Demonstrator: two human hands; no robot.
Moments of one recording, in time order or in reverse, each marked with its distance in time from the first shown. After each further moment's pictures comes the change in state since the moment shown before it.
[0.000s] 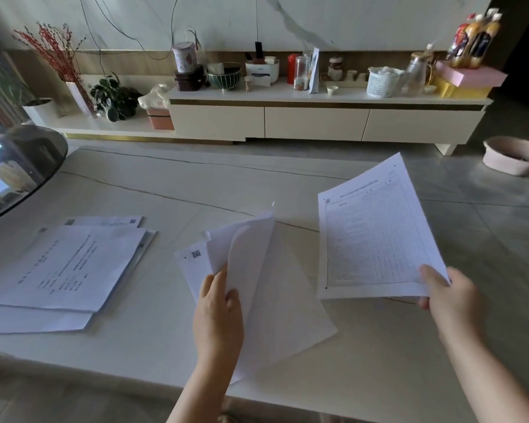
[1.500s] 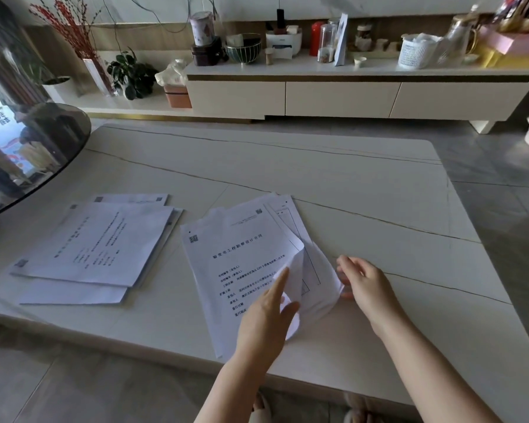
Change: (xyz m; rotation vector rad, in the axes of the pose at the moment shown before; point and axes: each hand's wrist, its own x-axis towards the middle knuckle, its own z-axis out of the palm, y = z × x) left_hand -0.012 -0.037 0.008 0.180 -0.500 0.134; right_hand -0.081 -0.026 0.117 0.082 -0.541 0.003
